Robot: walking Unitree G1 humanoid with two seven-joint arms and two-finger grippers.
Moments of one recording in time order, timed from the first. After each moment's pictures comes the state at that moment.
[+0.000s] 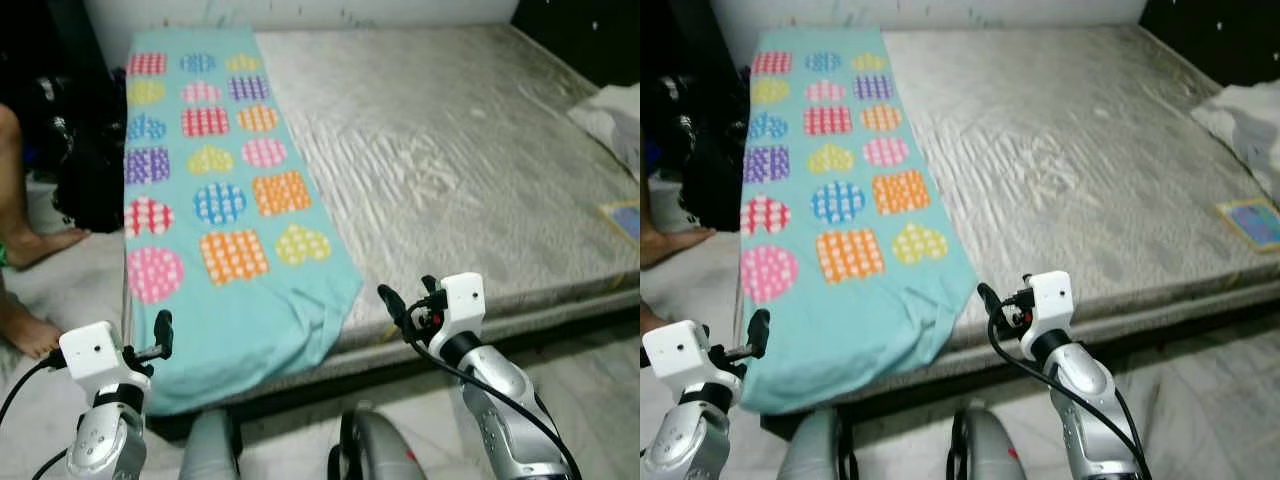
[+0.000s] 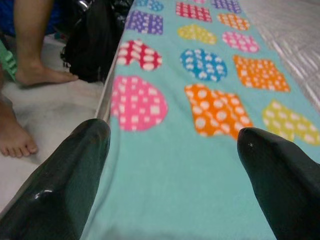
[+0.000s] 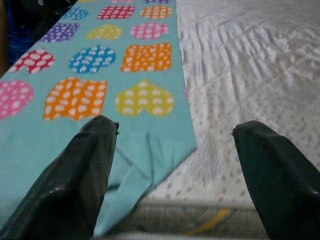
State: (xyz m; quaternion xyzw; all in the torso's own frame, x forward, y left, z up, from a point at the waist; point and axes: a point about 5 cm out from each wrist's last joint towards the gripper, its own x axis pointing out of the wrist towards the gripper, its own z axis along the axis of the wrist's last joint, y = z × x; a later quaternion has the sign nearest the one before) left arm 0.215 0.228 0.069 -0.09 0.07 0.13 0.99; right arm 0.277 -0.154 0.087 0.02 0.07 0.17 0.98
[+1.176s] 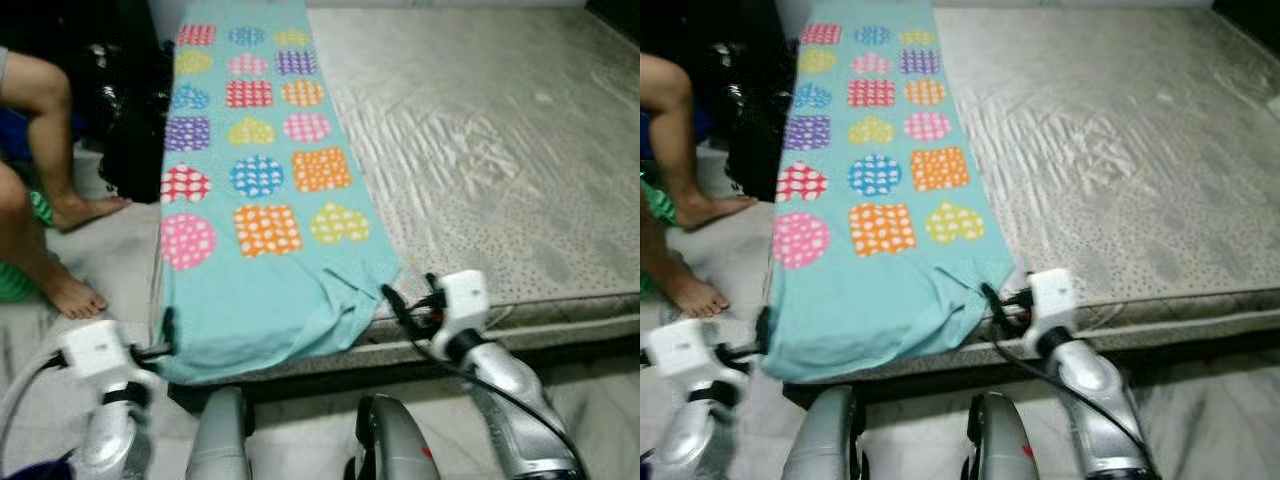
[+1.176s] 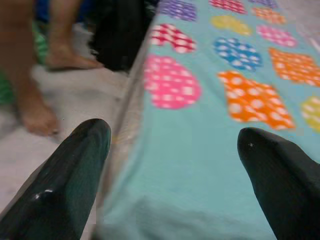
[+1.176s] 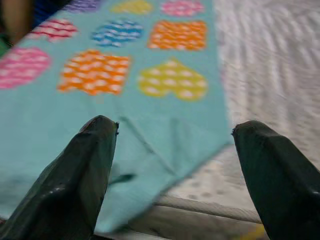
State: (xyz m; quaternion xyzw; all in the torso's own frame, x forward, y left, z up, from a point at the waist) left arm 0.218 0.218 0.074 -0.11 0.06 0.12 0.99; right arm 0.278 -0.160 0.087 0.00 0.07 0.17 0.98
